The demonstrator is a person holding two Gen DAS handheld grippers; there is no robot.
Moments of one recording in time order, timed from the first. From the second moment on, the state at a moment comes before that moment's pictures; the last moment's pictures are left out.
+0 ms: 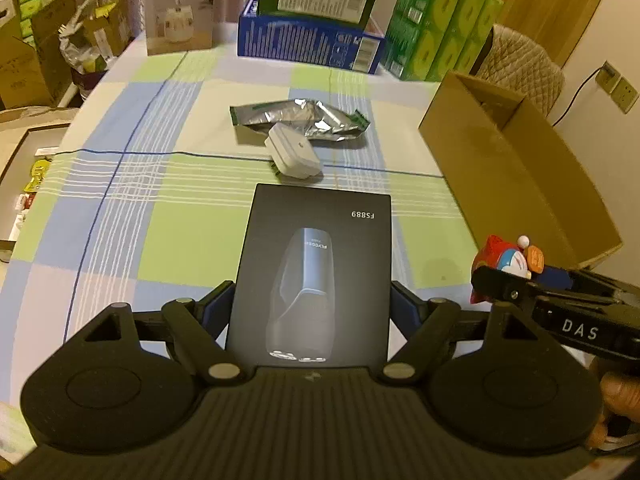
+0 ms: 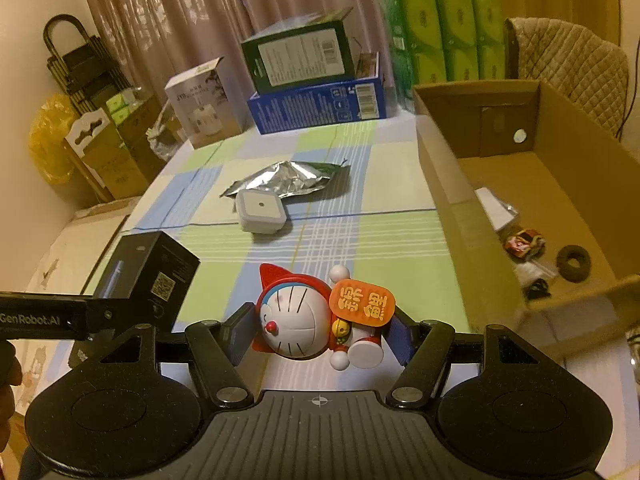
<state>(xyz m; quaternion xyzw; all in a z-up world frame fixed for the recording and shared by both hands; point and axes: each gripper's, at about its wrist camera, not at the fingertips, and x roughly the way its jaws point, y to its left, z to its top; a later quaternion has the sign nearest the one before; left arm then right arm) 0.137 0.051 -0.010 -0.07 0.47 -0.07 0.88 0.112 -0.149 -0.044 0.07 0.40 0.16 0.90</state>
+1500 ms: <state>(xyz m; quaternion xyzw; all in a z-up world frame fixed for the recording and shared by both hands) 0.077 -0.052 0.040 -0.09 0.44 -0.14 0.88 0.050 -0.262 0.007 0.08 0.36 0.09 0.93</state>
